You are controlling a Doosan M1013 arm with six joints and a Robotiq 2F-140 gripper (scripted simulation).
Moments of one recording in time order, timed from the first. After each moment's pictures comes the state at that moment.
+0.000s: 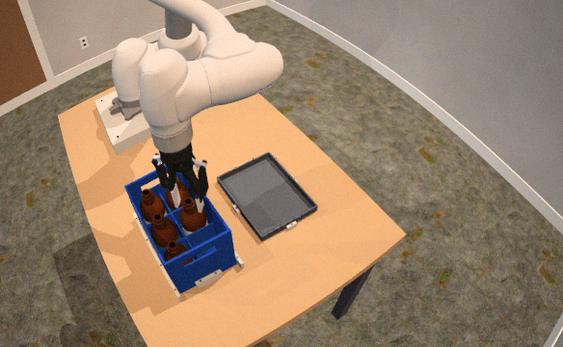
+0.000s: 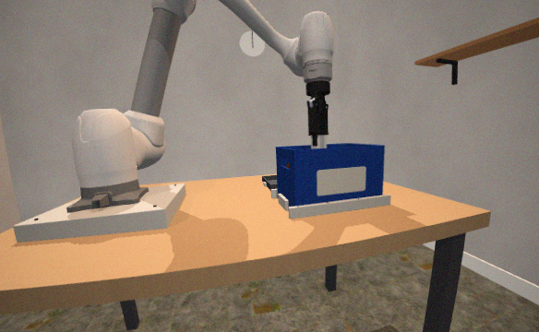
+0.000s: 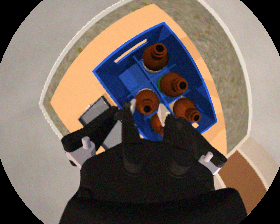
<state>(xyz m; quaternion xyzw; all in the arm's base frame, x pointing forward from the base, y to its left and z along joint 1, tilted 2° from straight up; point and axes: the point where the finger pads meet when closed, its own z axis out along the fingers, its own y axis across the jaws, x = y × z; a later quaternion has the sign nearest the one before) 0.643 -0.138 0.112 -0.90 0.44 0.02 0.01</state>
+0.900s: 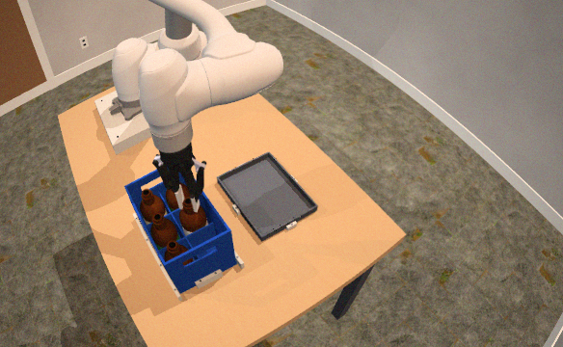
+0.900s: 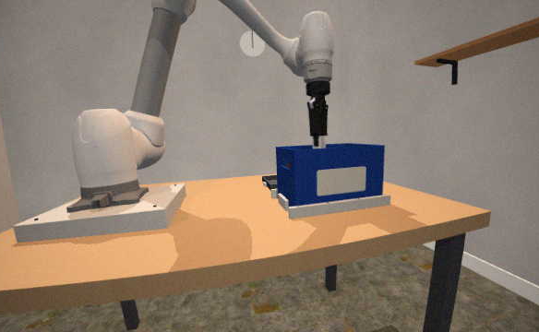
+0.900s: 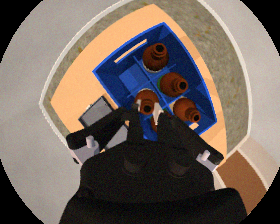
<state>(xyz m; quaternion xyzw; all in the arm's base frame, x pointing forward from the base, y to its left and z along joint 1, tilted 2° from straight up) 0.643 -0.138 0.112 -0.90 0.44 0.02 0.01</state>
